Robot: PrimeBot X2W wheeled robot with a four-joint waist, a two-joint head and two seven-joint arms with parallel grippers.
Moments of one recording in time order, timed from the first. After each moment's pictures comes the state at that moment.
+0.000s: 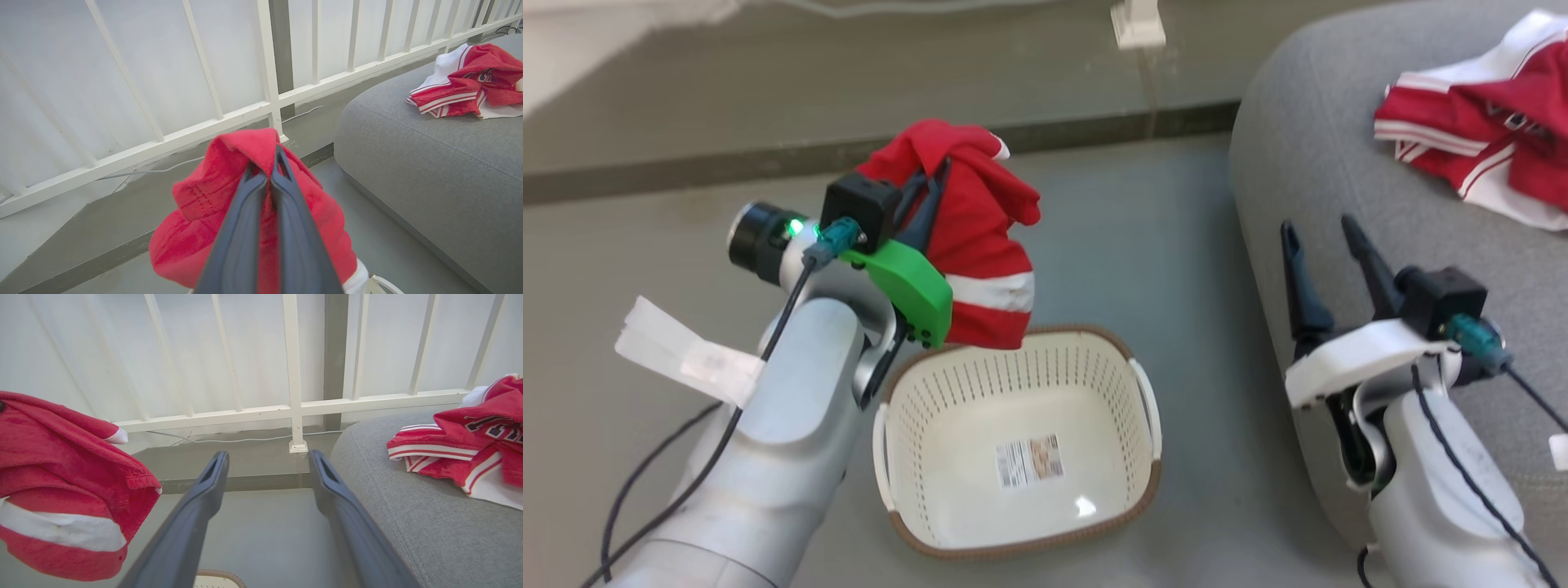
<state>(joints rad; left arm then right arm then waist) -0.74 0.04 -0.58 0.71 -0.33 -0.12 -0.25 -0.28 -0.06 0.14 0.38 0.19 0.05 -0.26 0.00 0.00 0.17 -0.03</state>
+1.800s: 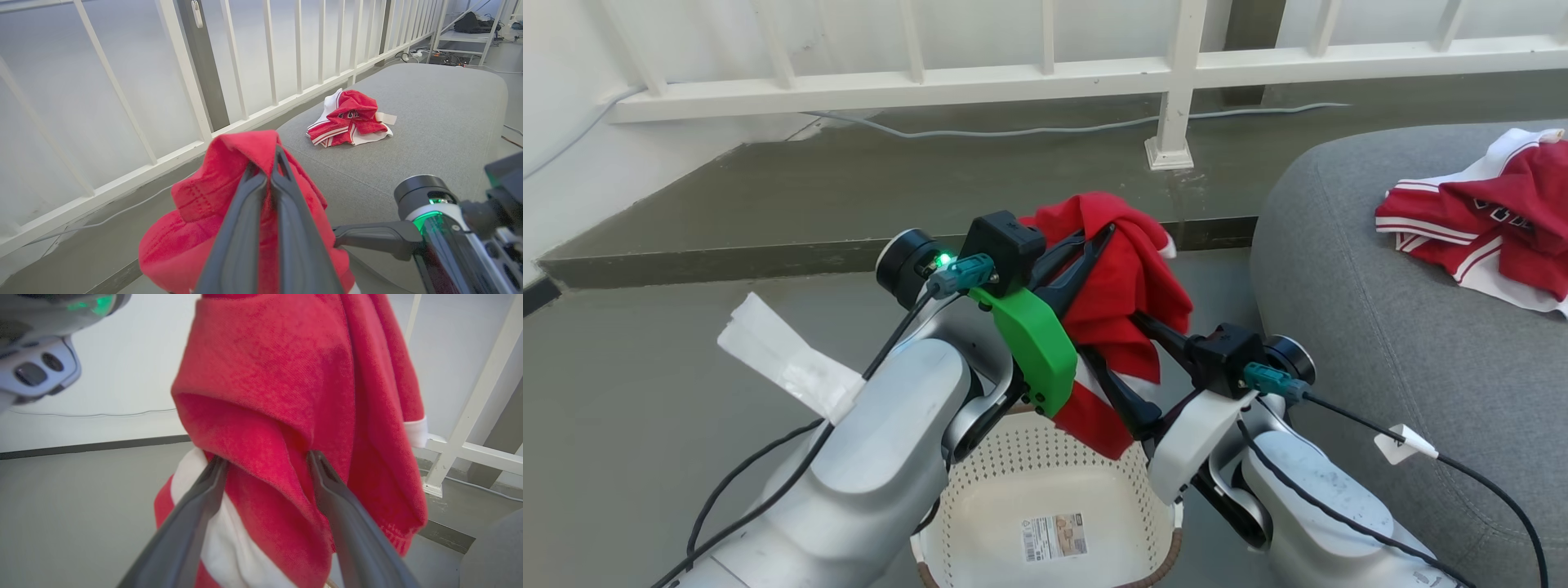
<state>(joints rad) -0.70 0.03 -0.85 0.40 -0.57 -0.12 -0.07 -0.37 -0.06 0.66 0.50 0.29 0.12 -0.26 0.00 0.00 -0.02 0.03</state>
